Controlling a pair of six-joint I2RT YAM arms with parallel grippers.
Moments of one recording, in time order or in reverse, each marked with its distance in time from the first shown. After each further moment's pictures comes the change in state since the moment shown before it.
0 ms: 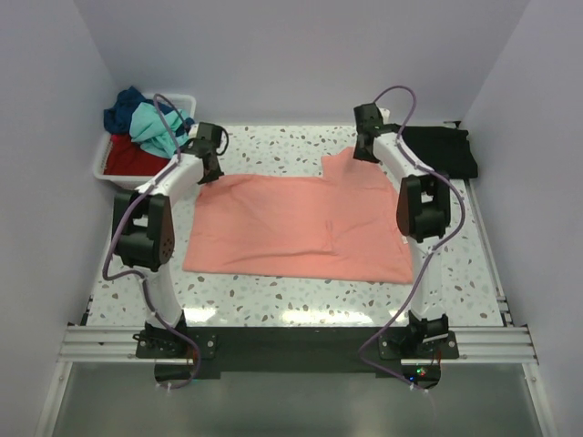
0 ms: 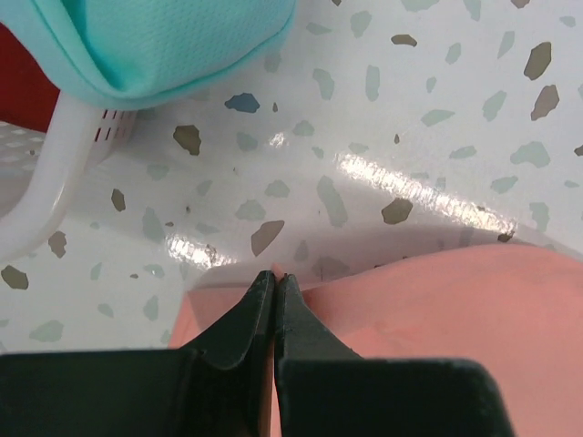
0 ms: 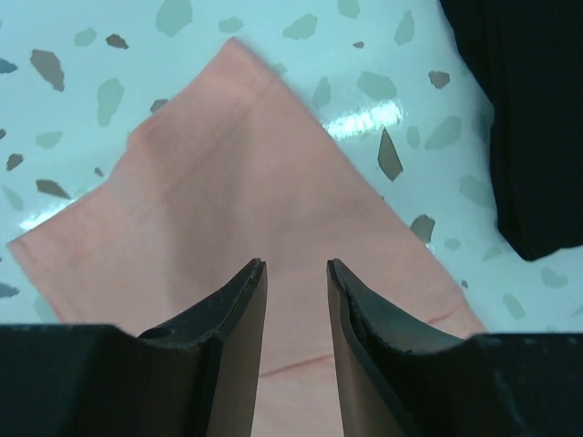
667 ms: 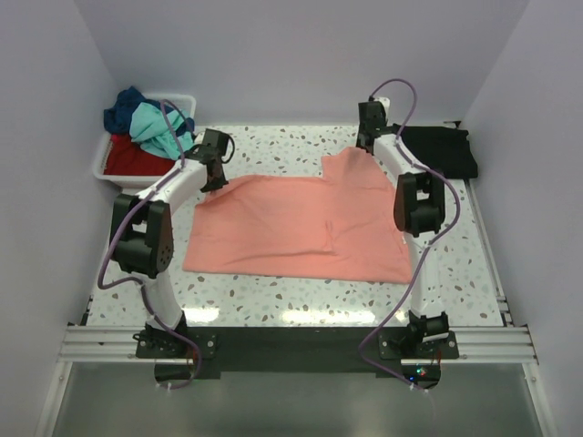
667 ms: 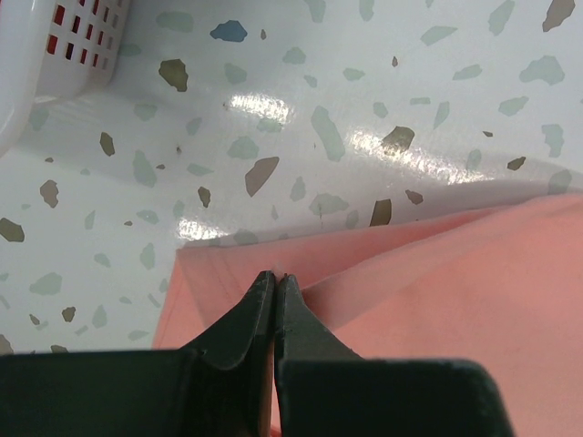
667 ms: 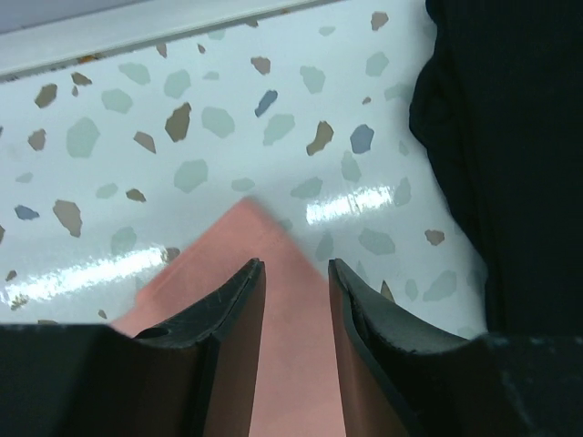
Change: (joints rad) left arm -0.051 -0.076 -0.086 -0.049 -0.004 -0.010; right arm -0.037 0.147 0.100 0.252 0.025 -0.148
